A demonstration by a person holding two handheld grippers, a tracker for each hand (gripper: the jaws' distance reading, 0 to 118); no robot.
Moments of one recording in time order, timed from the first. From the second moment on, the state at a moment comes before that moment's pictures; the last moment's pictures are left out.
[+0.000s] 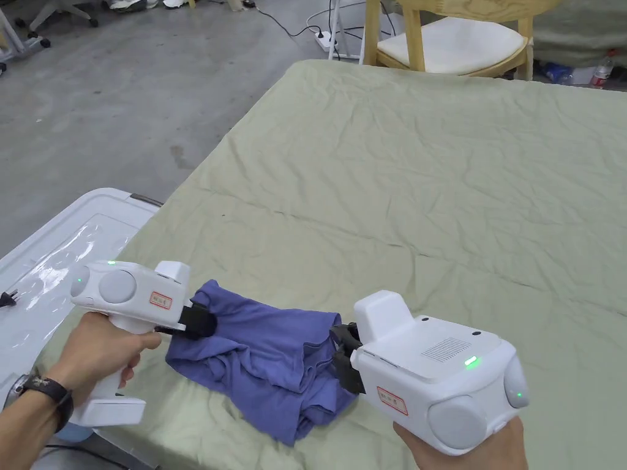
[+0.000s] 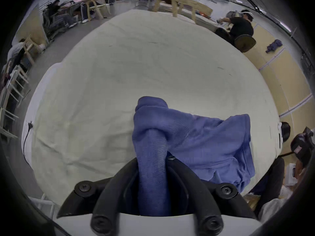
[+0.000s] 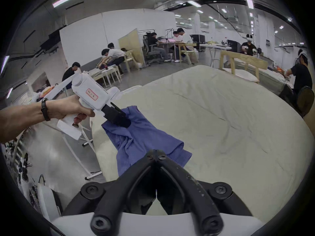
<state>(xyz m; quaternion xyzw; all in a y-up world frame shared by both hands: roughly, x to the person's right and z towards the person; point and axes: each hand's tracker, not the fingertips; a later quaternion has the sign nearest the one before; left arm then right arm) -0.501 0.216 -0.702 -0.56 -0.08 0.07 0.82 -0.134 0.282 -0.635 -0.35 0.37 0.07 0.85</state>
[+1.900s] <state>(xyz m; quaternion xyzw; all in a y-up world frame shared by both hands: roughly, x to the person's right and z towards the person) -0.053 0.489 -0.600 -0.12 -0.15 -0.03 0.98 0.245 0.494 -0.518 -0.12 -0.04 0.05 0.99</state>
